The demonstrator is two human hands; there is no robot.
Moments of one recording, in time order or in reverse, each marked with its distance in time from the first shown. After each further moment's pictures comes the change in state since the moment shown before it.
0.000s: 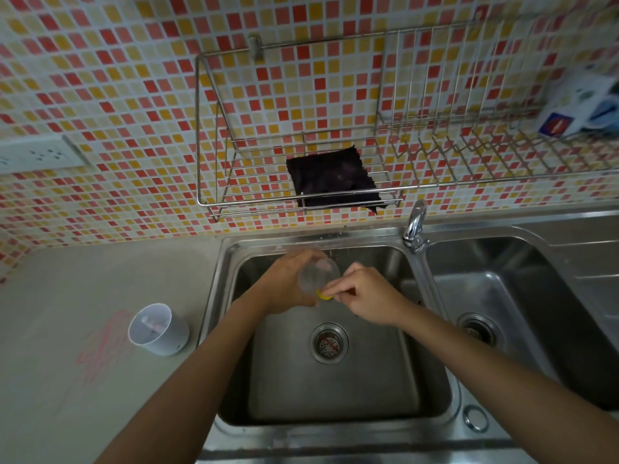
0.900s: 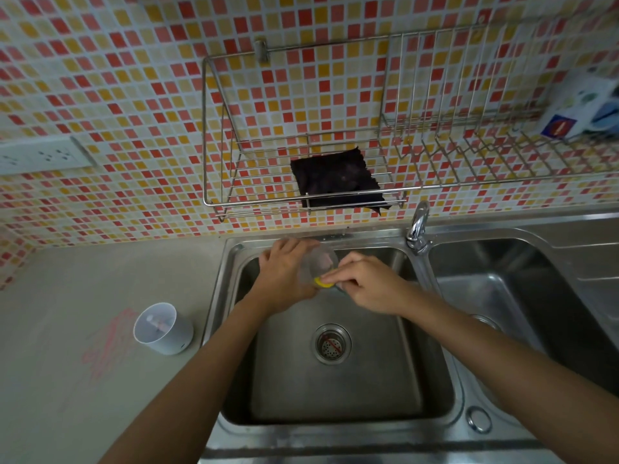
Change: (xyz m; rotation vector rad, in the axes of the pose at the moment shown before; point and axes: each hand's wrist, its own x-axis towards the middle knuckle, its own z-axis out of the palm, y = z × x) left_hand -0.007 0.005 -0.004 0.158 0.203 -0.083; right_hand 0.013 -0.009 -0.022 -0.097 -0.038 -0.096
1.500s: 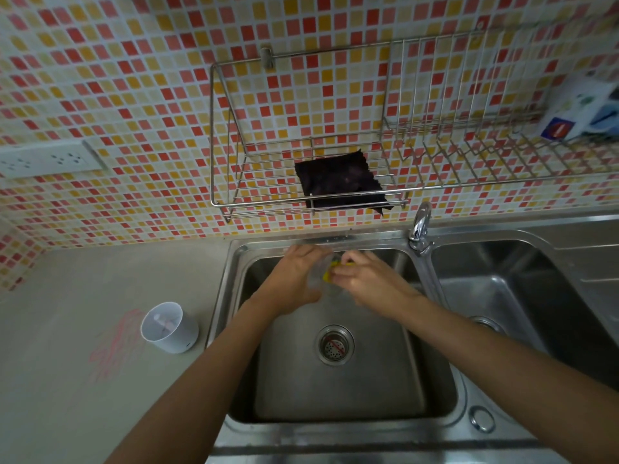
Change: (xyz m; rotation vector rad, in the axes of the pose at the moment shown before) left_hand -0.002 0.010 -0.007 -0.016 -0.093 0.139; right_hand -0.002 -0.002 0.008 -0.431 0.034 -0.136
